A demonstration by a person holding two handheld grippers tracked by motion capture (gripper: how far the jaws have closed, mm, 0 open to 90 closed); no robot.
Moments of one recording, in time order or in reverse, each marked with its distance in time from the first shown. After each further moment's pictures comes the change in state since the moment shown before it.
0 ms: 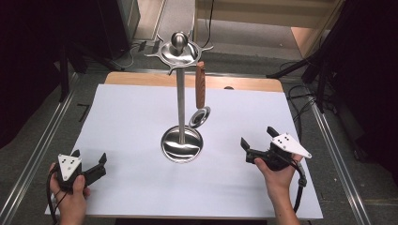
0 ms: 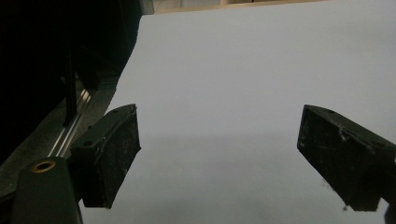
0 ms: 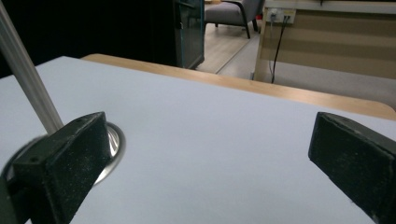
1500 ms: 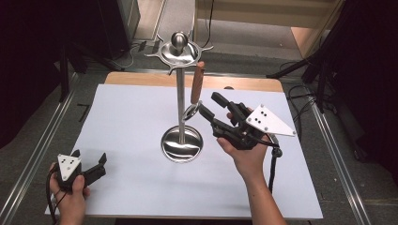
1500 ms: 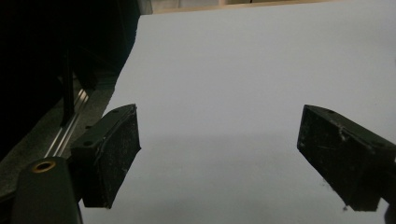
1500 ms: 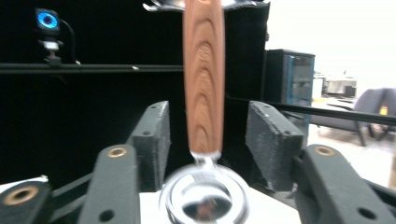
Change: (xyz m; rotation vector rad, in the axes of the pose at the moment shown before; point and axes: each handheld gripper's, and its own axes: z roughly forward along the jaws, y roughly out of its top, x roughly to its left) left arm 0.001 0.000 0.000 0.000 -0.010 -0.006; right arm 0.098 0.118 0.013 -0.387 0.441 -0.038
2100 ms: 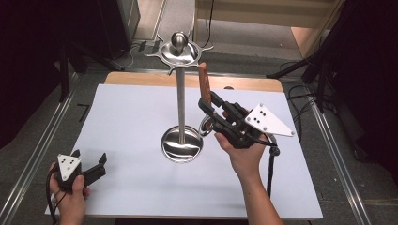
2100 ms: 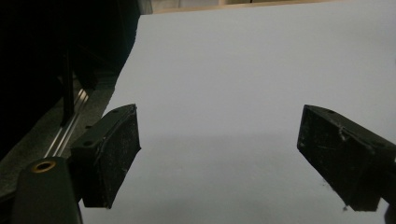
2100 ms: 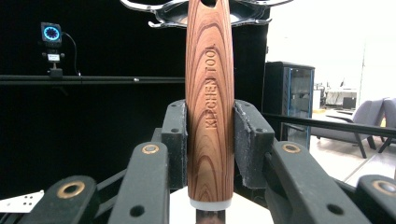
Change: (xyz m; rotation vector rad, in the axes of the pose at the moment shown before) left arm 0.000 0.000 0.000 0.001 0.000 0.000; right arm 0.005 0.004 0.007 -0.062 0.025 0.008
